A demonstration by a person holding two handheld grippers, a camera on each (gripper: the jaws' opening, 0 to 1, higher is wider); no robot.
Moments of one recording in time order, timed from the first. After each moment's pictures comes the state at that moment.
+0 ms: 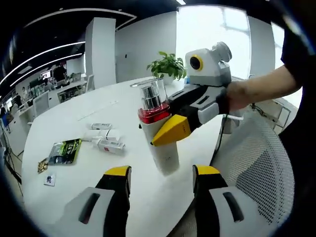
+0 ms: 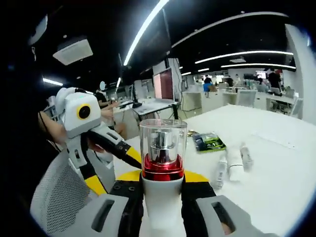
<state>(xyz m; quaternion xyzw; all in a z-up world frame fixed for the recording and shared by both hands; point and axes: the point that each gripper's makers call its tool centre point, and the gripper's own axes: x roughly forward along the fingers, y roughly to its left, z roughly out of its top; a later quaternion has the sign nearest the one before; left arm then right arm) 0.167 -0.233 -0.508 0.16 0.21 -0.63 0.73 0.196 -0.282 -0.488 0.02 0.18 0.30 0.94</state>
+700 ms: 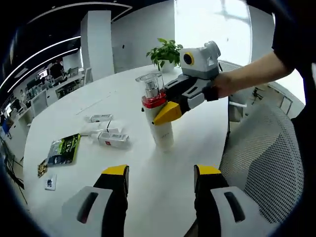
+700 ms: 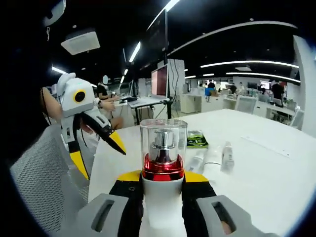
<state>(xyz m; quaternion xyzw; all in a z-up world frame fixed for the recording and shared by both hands) 0.186 -0.249 -0.537 0.21 0.23 -0.63 0.71 0.219 -0.334 -0.514 -0.02 0.16 0.30 0.94</state>
